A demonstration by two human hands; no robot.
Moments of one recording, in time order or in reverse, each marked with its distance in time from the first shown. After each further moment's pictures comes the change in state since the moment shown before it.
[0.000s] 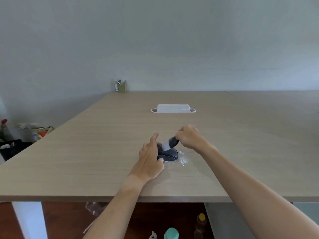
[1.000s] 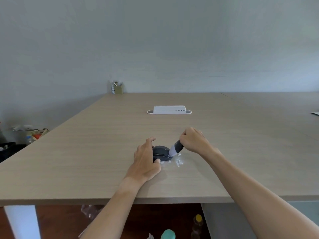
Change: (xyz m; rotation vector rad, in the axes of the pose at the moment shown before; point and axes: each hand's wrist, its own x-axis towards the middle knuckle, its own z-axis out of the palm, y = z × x) left_hand -0.001 0.005 0.000 -0.001 0.045 -0.058; right_hand -0.007 0.015 -0.015 -0.092 0.044 0.028
